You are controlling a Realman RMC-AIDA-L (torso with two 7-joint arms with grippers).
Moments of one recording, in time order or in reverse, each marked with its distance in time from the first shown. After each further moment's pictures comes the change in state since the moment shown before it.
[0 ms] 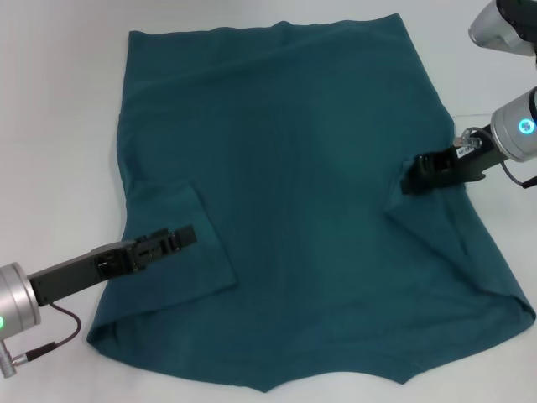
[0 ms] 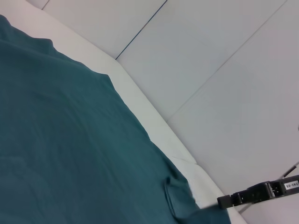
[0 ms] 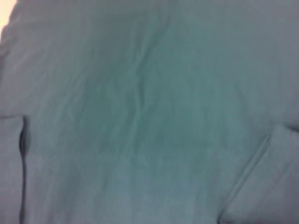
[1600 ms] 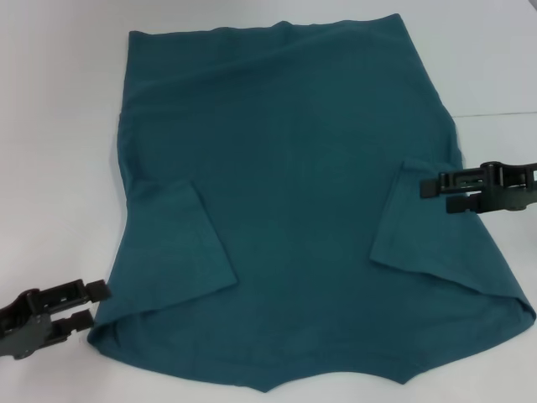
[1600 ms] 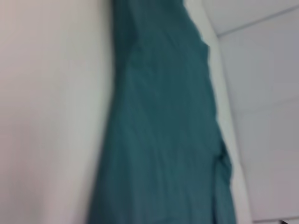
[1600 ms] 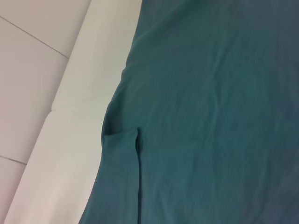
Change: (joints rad) left arm 0.104 0.059 -0.159 0.156 0.258 0.197 -0.590; right arm -0.288 -0.101 0.064 -0.012 0.536 -0.269 -0.264
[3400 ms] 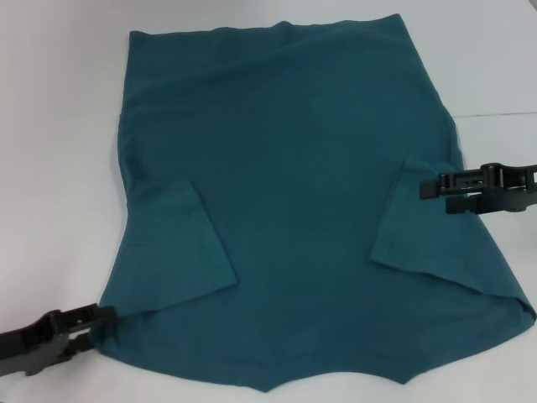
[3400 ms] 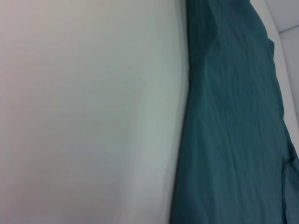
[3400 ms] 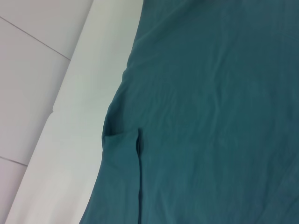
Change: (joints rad) left arm -0.021 -0.008 0.043 -0.095 0.087 -0.214 0.037; right arm -0.006 0.005 0.008 0.000 0.001 0.001 -0.011
